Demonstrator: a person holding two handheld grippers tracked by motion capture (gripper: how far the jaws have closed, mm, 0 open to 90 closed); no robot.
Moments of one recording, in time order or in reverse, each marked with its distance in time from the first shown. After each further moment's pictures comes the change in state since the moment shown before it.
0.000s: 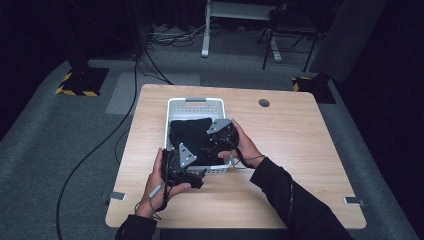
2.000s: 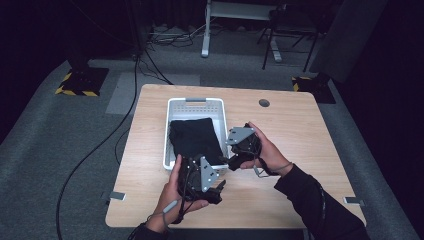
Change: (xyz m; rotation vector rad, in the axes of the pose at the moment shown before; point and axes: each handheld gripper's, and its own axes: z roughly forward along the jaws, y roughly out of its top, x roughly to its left) left arm -0.065 0.021 -0.025 -0.115 0.004 0.165; right arm 0.016 -0.016 -0.084 -0.014 -0.033 -0.139
